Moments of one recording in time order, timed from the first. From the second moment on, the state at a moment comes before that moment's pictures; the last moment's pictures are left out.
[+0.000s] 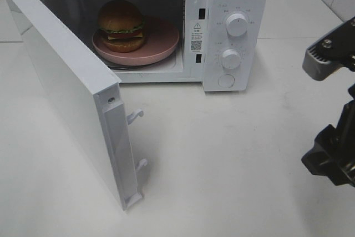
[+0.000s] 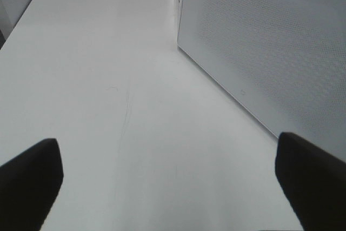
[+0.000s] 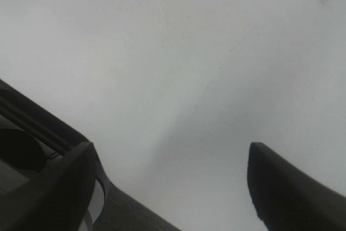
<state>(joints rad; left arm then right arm) 0.08 -0.01 -0.51 -0.12 1.08 0.03 0.62 1.01 -0.68 -0.16 0.85 0.15</state>
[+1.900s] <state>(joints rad) 0.08 -0.01 -0.51 -0.12 1.08 0.03 0.13 0.01 -0.50 -0.10 0.99 0.17</state>
